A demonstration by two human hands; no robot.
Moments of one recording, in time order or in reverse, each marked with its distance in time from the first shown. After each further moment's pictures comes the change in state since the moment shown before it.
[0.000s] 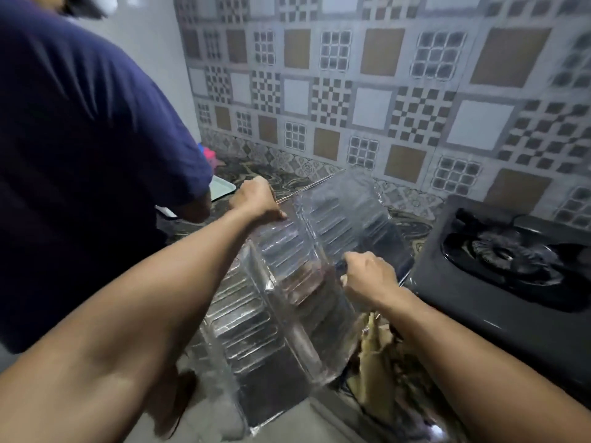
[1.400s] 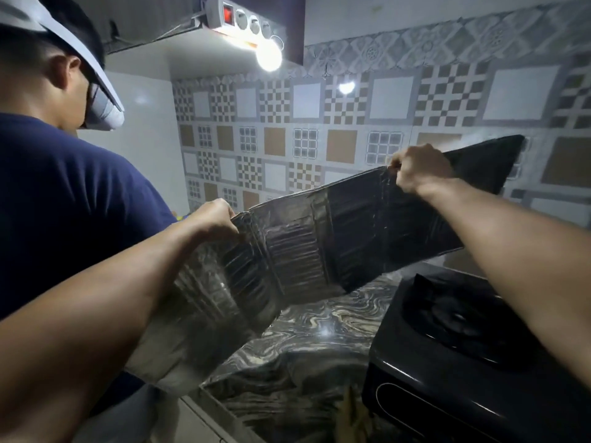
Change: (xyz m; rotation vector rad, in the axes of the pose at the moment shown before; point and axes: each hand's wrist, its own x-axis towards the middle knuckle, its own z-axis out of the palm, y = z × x) left_hand -0.001 0.036 -0.123 0.049 -0.037 0.194; right_hand 0.058 0.098 -0.280 -0.048 0.691 0.056
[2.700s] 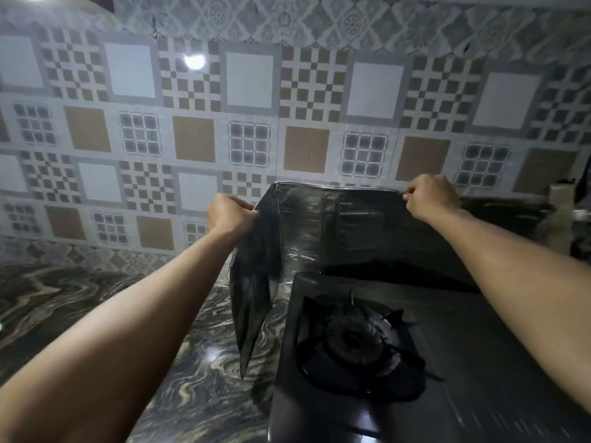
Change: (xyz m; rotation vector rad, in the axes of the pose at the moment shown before) left_hand 0.155 0.250 0.159 -0.785 0.055 0.119; right_hand 0.006 0.251 0.031 -0.243 0.085 0.568
